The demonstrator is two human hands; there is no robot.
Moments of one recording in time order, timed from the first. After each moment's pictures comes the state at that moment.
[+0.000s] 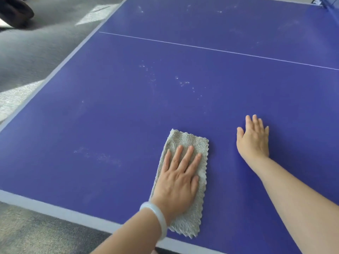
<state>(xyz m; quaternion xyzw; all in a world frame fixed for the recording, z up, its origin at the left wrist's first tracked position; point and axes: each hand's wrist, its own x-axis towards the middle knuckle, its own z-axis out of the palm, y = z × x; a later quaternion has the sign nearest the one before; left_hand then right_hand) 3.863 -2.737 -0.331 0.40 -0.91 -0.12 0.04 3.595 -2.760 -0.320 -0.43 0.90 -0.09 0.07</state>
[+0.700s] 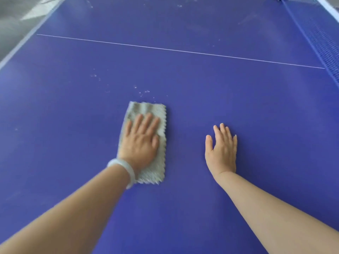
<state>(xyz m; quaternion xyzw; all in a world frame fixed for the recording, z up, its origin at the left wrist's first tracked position) 3.793 -2.890 -0.328 0.45 -0.89 -0.08 0.02 3.582 -2.759 -0.336 -0.40 0.90 -0.16 0.06</state>
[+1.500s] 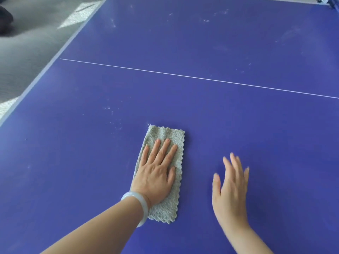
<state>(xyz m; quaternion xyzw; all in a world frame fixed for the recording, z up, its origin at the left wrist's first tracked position) 3.754 -2.946 -0.329 0.44 -0.89 -0.10 0.01 3.575 -2.825 -0.317 -0.47 0.85 -0.24 0.05</state>
